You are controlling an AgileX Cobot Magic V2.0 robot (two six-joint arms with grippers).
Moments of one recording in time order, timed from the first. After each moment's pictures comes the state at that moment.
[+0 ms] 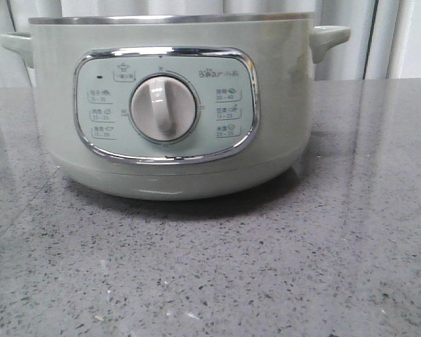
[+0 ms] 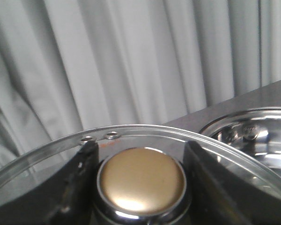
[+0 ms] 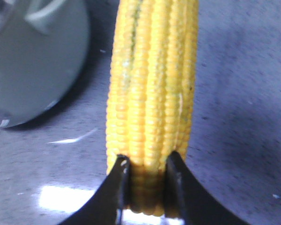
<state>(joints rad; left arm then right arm) -0.36 0.56 -0.73 0.20 0.29 -0.02 0.06 0.79 -0.97 0.24 1.10 0.01</state>
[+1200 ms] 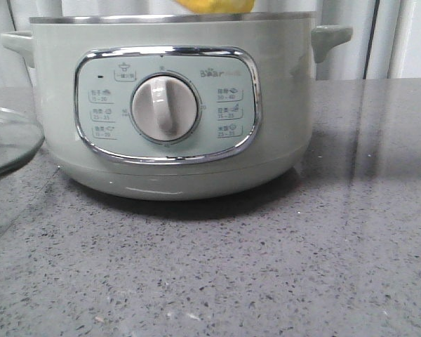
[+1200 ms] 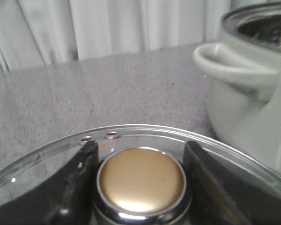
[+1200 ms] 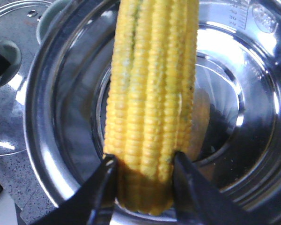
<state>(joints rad) -0.26 0.83 -0.23 0.04 -0.34 -0.02 0.43 1.44 -1.42 0.43 0.94 -0.19</state>
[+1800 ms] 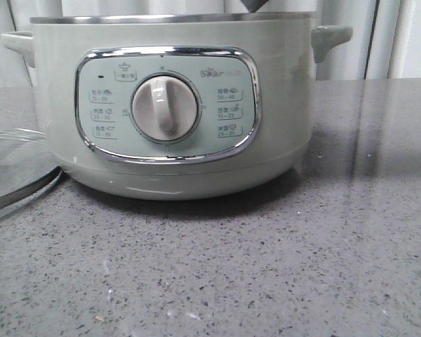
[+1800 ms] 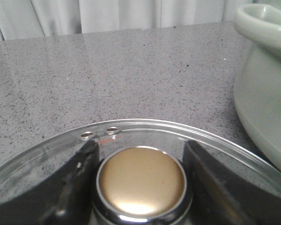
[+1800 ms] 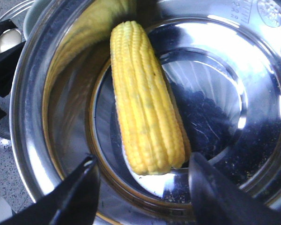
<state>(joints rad) -0.26 1.13 -0.23 -0.01 -0.59 -0.02 0.43 1.46 -1.42 0.43 0.92 -0.19</state>
